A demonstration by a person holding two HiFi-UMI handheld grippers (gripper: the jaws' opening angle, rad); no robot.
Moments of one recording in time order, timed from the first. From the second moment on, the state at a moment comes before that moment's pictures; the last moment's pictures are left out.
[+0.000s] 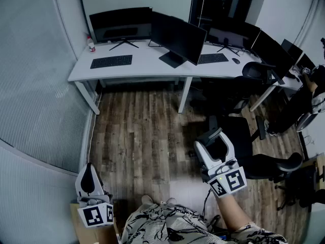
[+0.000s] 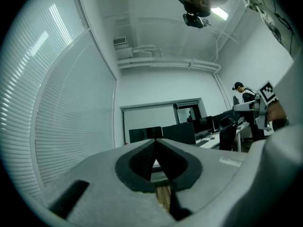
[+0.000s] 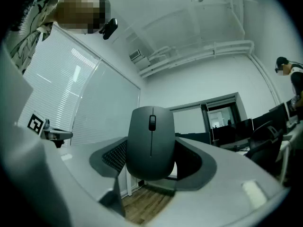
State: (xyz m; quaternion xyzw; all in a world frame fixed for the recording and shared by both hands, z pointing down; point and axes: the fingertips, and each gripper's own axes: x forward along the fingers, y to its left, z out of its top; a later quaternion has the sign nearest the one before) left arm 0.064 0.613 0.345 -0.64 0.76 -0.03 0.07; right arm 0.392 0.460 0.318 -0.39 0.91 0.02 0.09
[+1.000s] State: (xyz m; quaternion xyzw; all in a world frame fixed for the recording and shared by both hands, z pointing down) left arm 0.033 0.625 0.355 -0.64 0.77 -0.01 0.05; right arm 0.366 0.470 0.330 -0.42 0.91 0.01 0.08
